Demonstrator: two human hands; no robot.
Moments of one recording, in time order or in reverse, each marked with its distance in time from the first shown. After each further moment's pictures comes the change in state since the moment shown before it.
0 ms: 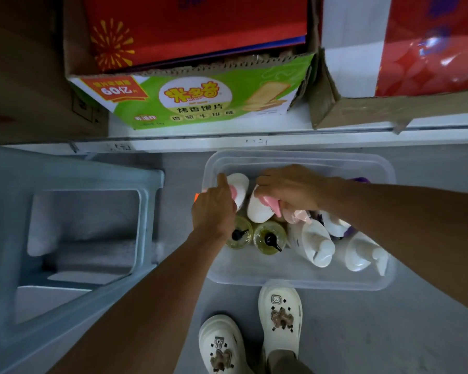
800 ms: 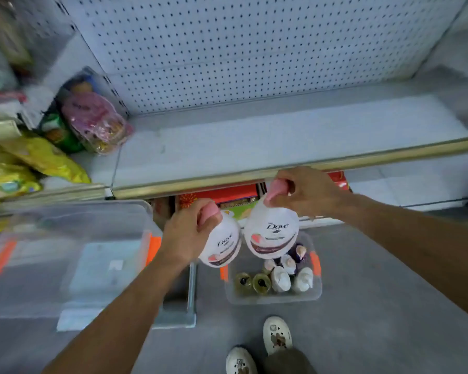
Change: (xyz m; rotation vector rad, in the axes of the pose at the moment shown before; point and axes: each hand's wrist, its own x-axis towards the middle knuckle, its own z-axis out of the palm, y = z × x) left_hand -0.273 0.059 -0.431 -0.339 0.289 0.257; right_hand -0.188 -0.272 -0.432 0.290 0.520 0.621
